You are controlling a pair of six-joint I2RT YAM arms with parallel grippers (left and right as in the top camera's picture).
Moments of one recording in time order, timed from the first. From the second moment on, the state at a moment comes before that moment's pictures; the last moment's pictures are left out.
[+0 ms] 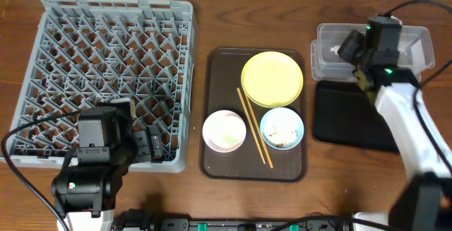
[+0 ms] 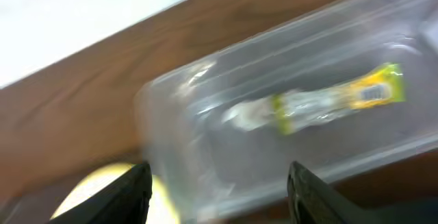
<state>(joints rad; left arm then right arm) 0.02 0.81 0.91 -1.09 0.06 -0.15 0.01 1.52 1.16 -0.35 0.05 0.42</state>
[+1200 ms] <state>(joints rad) 0.02 0.82 0.91 -1.09 0.06 -0.15 0.65 1.70 1.04 -0.72 -0.11 0.21</state>
